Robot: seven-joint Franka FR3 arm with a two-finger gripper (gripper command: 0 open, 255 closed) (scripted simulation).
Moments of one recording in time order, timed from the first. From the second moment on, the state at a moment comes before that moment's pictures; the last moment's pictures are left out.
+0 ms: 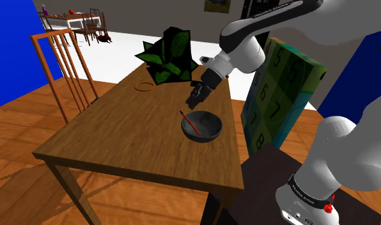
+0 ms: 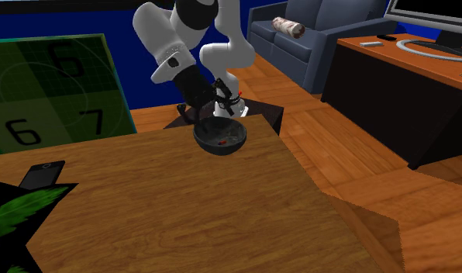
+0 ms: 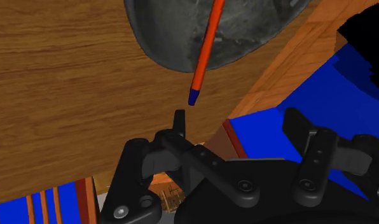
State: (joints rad) arm 0.47 -0.27 -0.28 -2.43 0.86 2.24 -1.24
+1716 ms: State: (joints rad) arm 0.46 0.11 -0.30 -2.06 0.76 1.88 -1.00
